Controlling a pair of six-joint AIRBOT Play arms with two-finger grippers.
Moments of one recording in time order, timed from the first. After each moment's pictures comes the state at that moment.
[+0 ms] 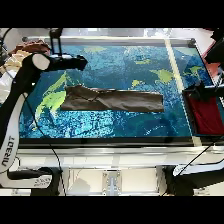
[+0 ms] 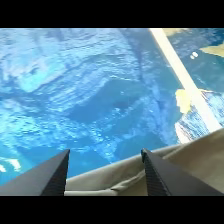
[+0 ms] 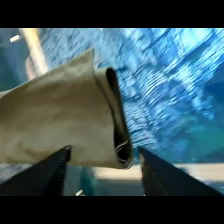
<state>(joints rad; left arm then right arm) -0.23 -1.46 1.55 1.14 -0.75 -1.23 -0.65 -1.61 1.38 -0.78 1.36 1.22</state>
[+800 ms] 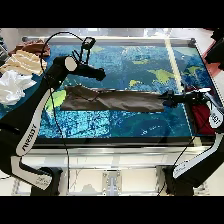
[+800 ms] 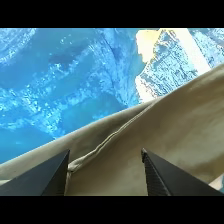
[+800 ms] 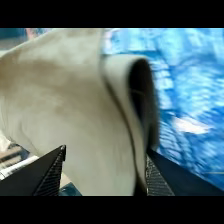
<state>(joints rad) -0.36 -1.65 1.68 1.21 -0.88 -1.30 -0.44 -1.91 1.36 -0.63 1.30 1.06</state>
